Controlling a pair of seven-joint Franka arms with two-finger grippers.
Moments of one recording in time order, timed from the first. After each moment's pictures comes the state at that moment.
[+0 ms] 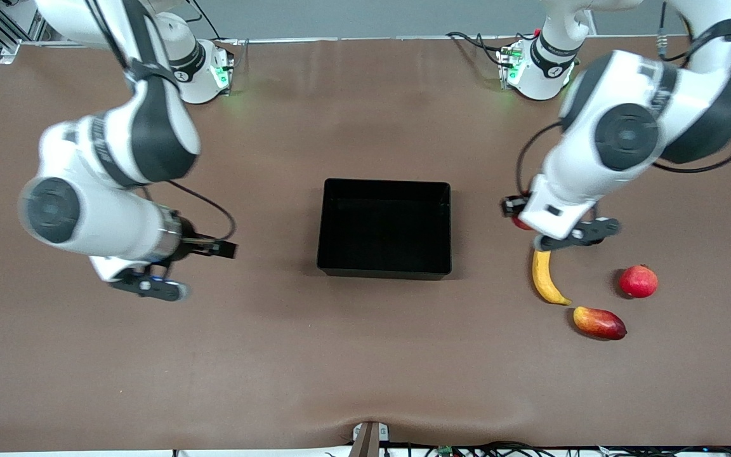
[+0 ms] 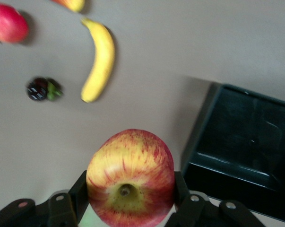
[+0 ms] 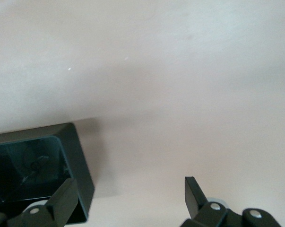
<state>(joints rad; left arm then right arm) -0.17 0.32 -0.31 -1.48 0.09 1.59 -0.74 0.54 0.54 -0.42 -1.15 0.32 1.49 0.38</state>
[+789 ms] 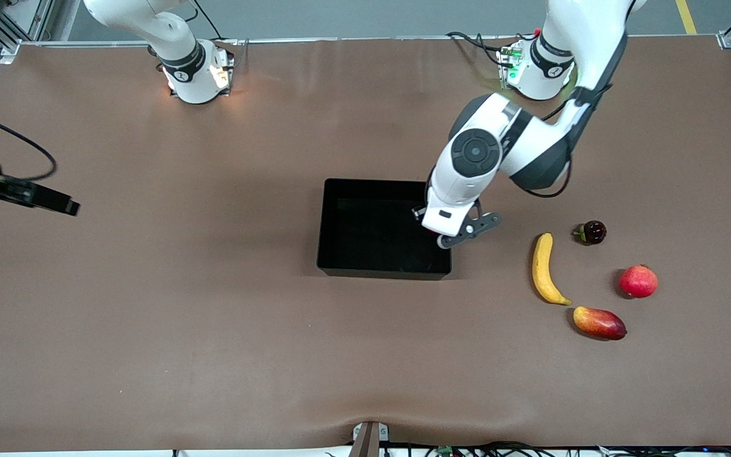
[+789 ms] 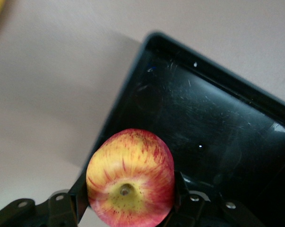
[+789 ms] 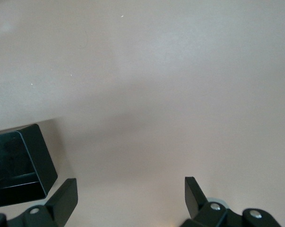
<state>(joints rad) -0.35 0.45 -0.31 -1.74 0.04 2.08 -1.10 0.51 0.37 -0.72 -1.09 0.32 1.27 0.15</state>
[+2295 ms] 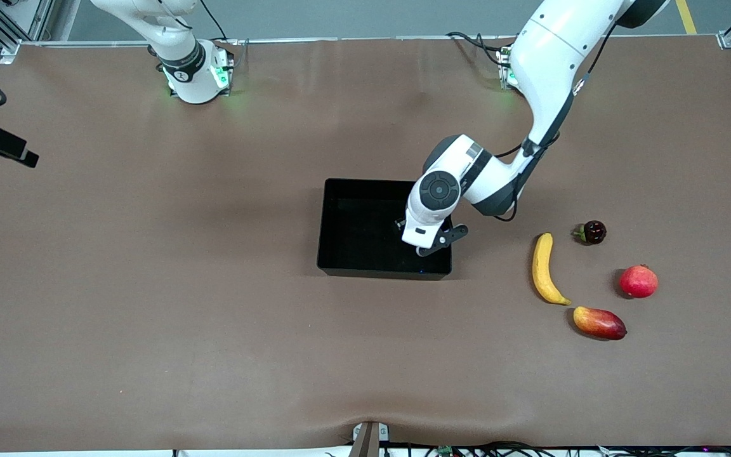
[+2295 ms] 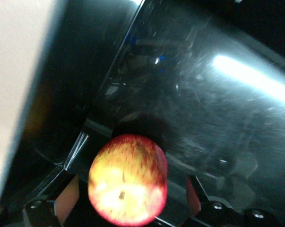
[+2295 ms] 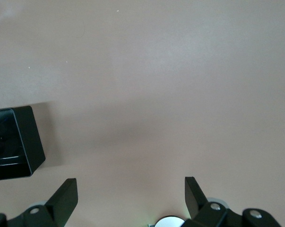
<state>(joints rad) -0.39 0.60 -0.30 -1.72 0.05 2.16 -1.15 -0.08 0.08 0.03 -1.32 0.07 1.32 0.15</state>
